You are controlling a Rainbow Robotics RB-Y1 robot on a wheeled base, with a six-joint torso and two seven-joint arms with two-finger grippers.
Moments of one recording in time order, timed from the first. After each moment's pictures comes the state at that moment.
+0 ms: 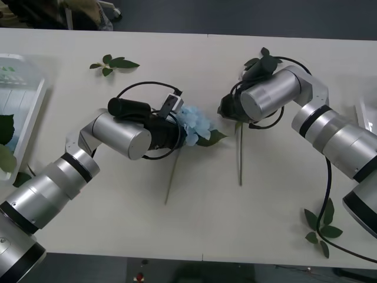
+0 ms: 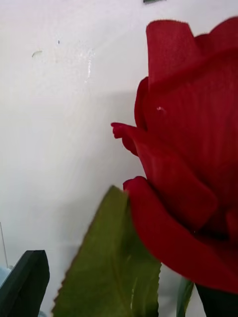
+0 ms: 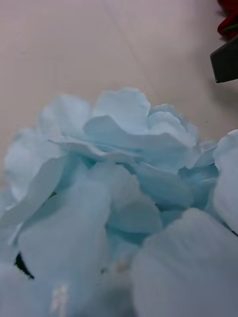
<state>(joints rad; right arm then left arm) -0.92 -0.42 0.67 -0.96 -0.66 0.91 0.84 -0.64 0.37 -0.59 -1.25 0.68 0.73 -1.58</state>
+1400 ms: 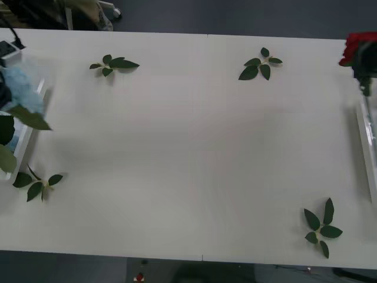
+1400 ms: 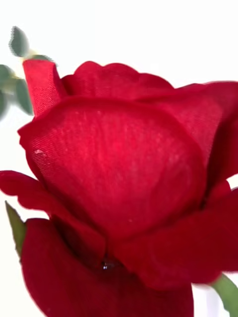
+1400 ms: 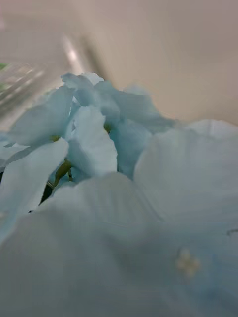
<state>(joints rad) -0.78 -1.02 0.21 -1.32 -0.99 1.38 1.32 -0.64 1.12 -0.24 -1.69 0.78 1.69 -1.74</state>
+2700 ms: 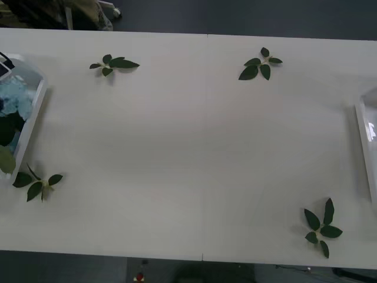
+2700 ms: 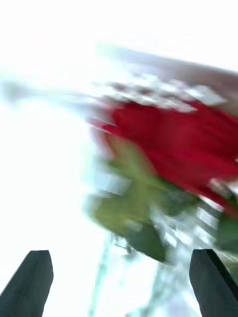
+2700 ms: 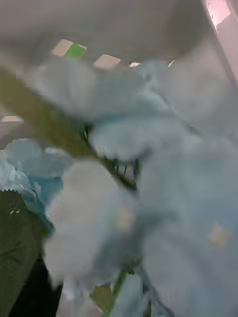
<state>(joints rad) -0.51 -1.14 0.22 -1.15 -0.95 1.05 1.71 -0.64 0.90 -0.24 -1.06 0.39 0.98 -2.02</state>
